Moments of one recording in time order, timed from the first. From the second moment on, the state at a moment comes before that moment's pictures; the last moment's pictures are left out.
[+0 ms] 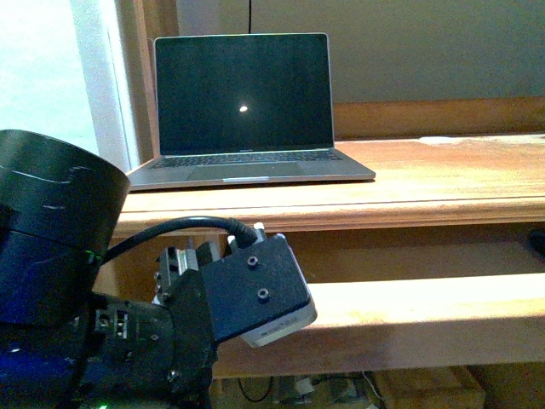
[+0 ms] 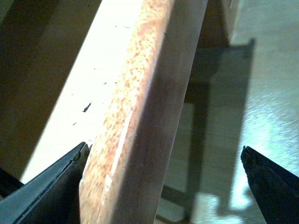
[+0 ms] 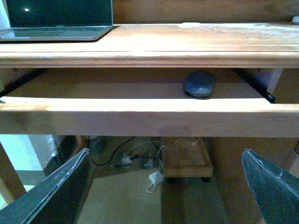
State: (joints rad) left arm -0.42 1.71 0.81 0.19 0.47 0.87; right arm 0.00 0.00 0.02 0.00 0.00 0.00
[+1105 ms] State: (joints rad) left arm -0.16 0.44 0.09 0.35 -0.15 0.01; right arm 0.06 0.92 0.48 0.30 0.16 0.08
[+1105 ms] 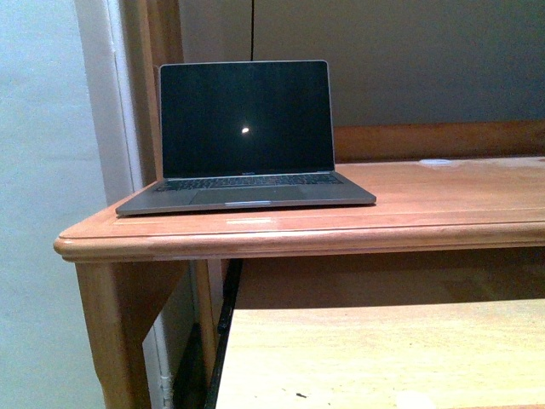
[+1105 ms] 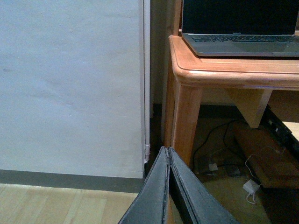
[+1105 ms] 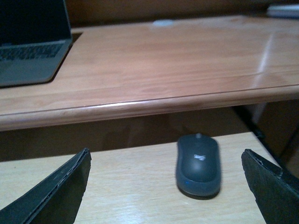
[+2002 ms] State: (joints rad) left arm 0.00 0.18 0.01 0.18 0.00 0.01; right arm -0.09 1.45 0.70 0.30 0.18 -0.05
